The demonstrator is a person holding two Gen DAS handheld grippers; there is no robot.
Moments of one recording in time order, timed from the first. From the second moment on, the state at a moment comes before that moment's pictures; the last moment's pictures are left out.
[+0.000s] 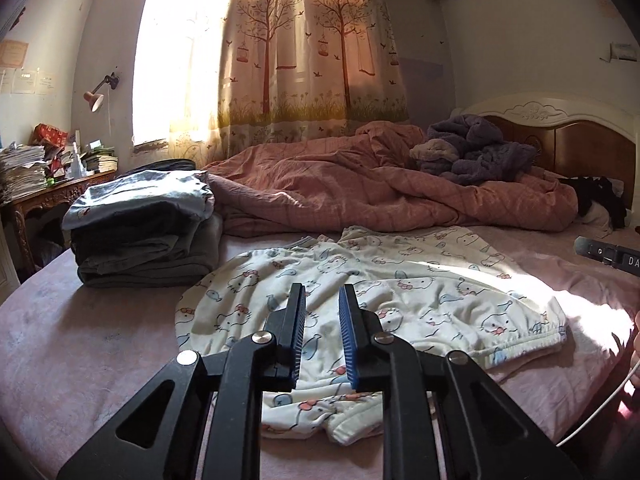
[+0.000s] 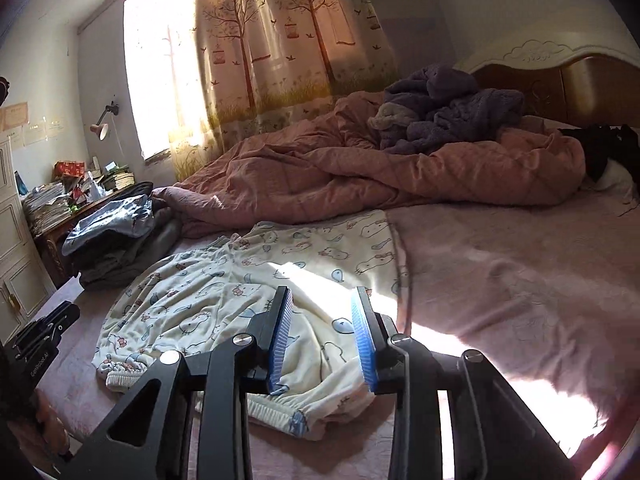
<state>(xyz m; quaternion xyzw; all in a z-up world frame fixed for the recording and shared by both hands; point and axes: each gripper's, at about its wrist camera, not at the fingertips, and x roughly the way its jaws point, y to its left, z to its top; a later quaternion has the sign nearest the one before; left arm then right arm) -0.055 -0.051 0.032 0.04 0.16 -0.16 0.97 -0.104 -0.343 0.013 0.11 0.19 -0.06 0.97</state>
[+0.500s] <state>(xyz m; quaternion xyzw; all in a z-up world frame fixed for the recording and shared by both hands) -0.078 -0.209 0.010 0.11 0.27 -0.36 0.89 -0.128 -0.404 -0.001 0.13 0.19 -0.10 0.97</state>
